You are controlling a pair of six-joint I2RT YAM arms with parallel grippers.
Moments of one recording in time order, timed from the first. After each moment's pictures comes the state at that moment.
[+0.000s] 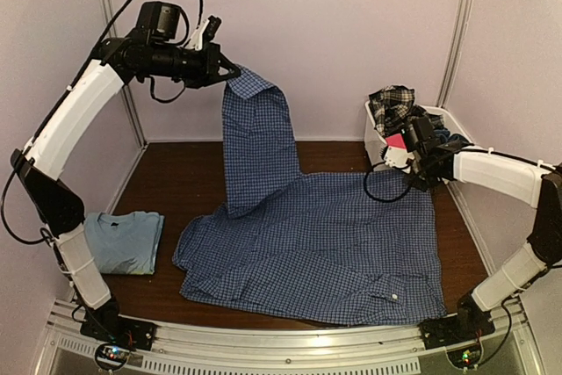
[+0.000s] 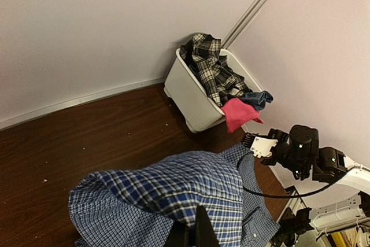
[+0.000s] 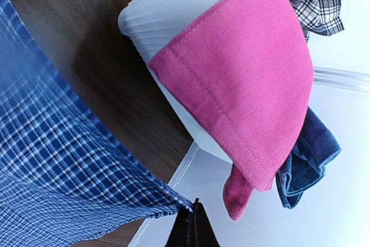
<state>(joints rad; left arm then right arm) -0.52 1.81 2.26 -0.88 0.39 -0.37 0.38 1.47 1.08 -0.47 0.63 -0.80</state>
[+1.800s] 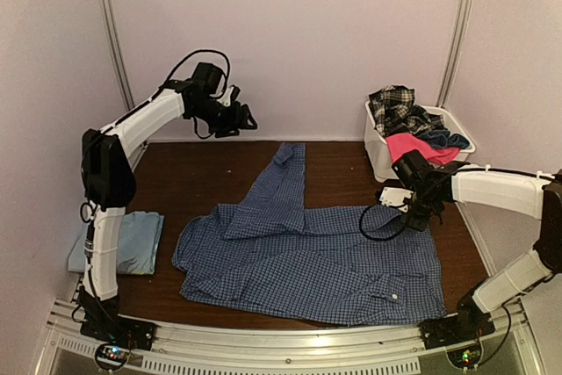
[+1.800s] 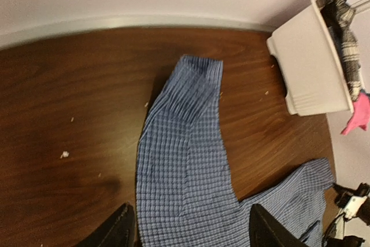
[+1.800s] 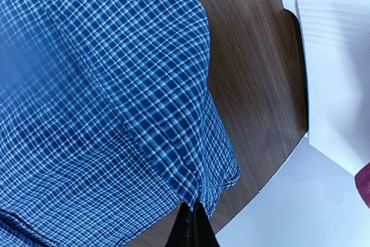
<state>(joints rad) -0.43 2.27 2.32 -0.82 0.36 -0.40 0.46 1.40 0.89 -0.68 0.41 -0.62</state>
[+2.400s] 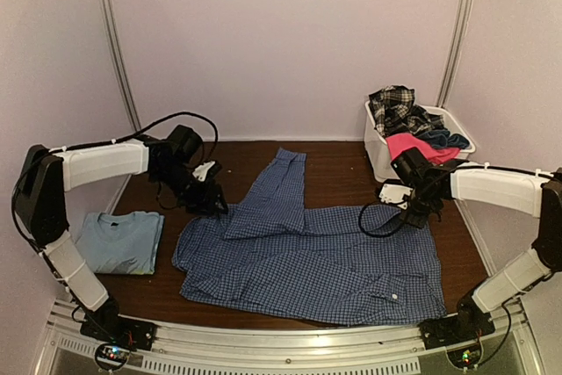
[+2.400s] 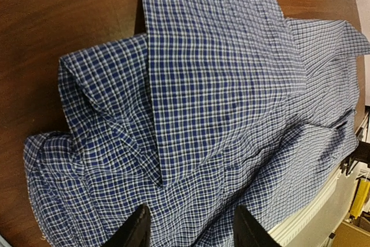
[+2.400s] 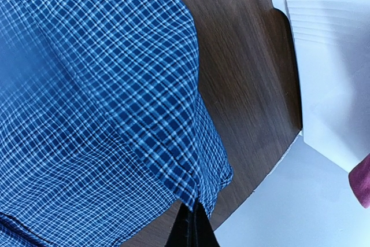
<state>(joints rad) -0.48 1.67 1.22 -0.73 0.41 -0.32 0.46 1.43 0.92 -0.68 0.42 -0.60</state>
